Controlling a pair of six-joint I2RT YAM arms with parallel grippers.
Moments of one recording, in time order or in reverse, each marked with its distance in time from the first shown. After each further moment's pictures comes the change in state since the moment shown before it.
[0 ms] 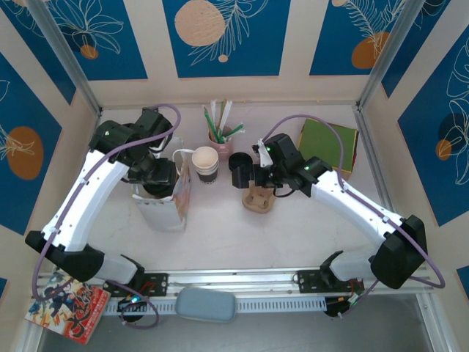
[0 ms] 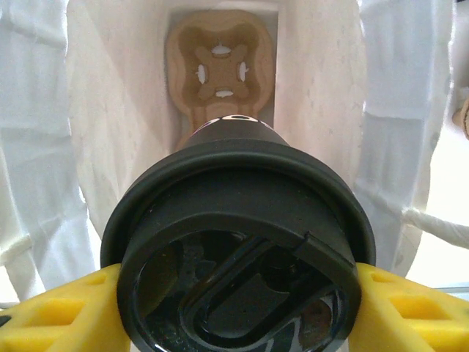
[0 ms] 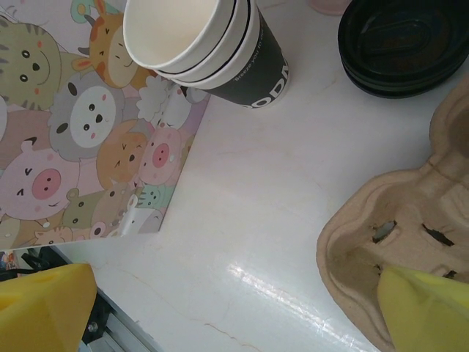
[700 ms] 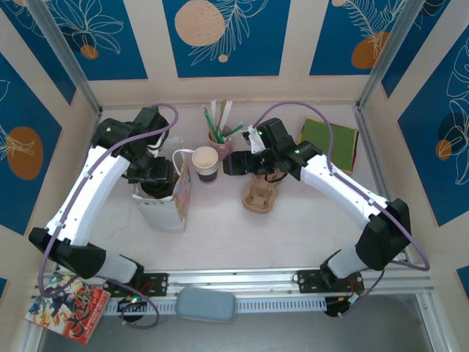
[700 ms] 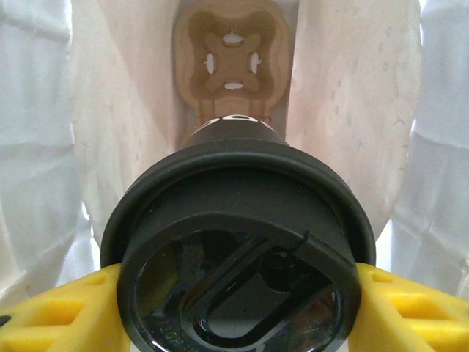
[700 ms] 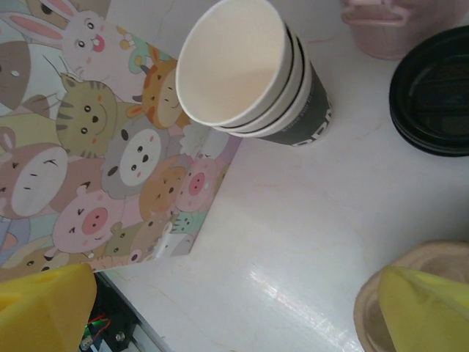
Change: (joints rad) left arm 0.074 0.012 -0.053 0.027 0.045 0.026; right arm -0.008 0.168 0.202 -0.015 -0.087 -0.039
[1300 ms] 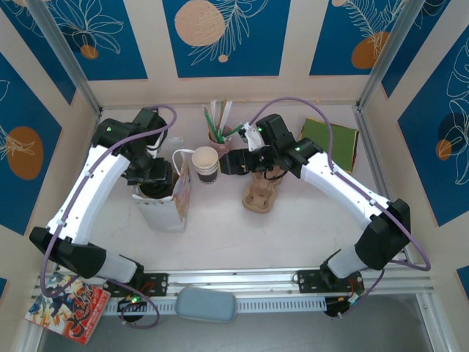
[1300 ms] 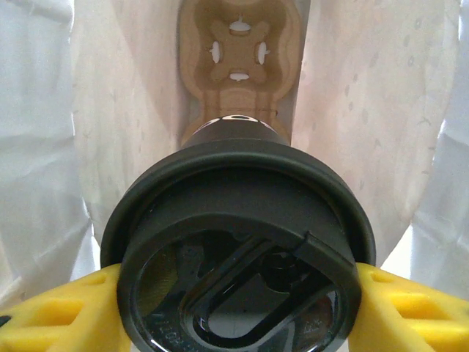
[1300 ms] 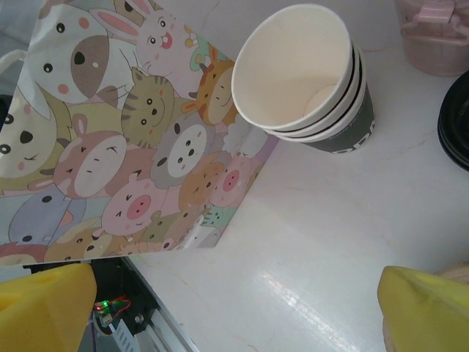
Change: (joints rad) left arm 0.025 0.006 -0.021 -0.004 0.011 -0.008; right arm -0.001 -0.011 0.027 -0.008 -0.075 -0.041
